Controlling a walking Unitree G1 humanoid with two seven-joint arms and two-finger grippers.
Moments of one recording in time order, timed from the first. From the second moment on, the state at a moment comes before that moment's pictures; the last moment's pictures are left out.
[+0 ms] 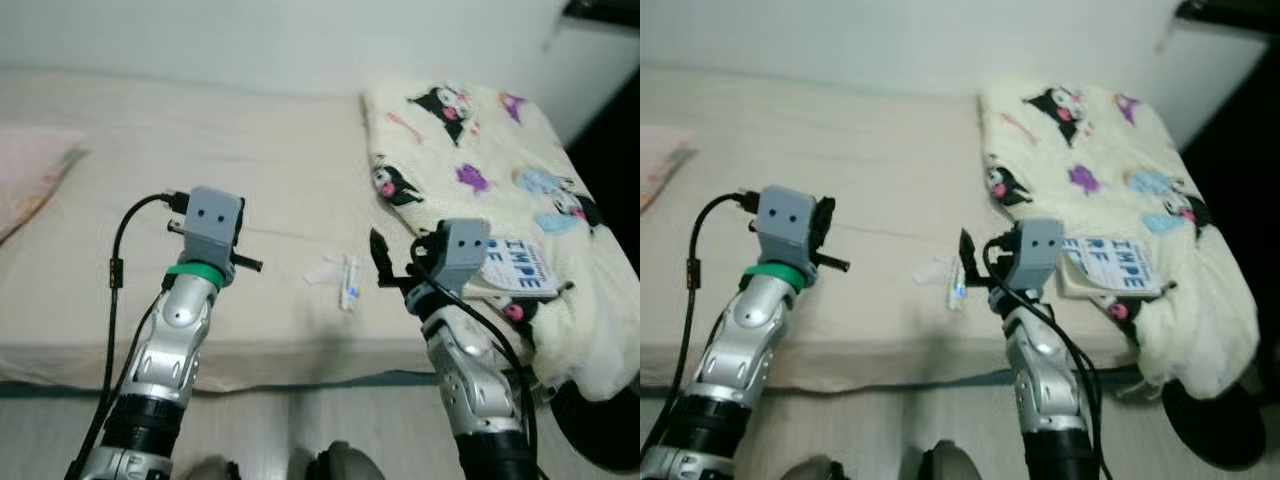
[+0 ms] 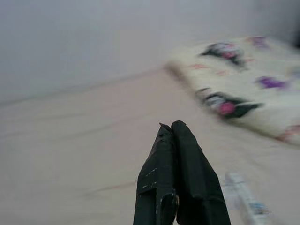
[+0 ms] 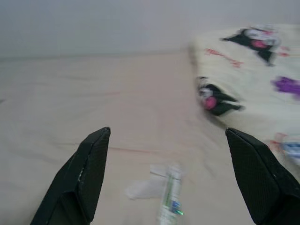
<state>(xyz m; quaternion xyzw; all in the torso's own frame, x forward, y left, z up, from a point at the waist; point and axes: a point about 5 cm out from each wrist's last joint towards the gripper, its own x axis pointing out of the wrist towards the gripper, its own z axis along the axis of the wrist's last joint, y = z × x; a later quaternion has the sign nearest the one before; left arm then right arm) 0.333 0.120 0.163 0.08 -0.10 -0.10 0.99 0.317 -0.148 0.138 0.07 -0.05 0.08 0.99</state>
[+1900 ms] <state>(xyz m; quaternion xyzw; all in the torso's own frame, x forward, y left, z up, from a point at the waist) 0.331 0.122 0.157 0.07 -0.07 -0.11 0.99 0.323 -0.140 0.145 0.05 -0.06 0.07 0.99</state>
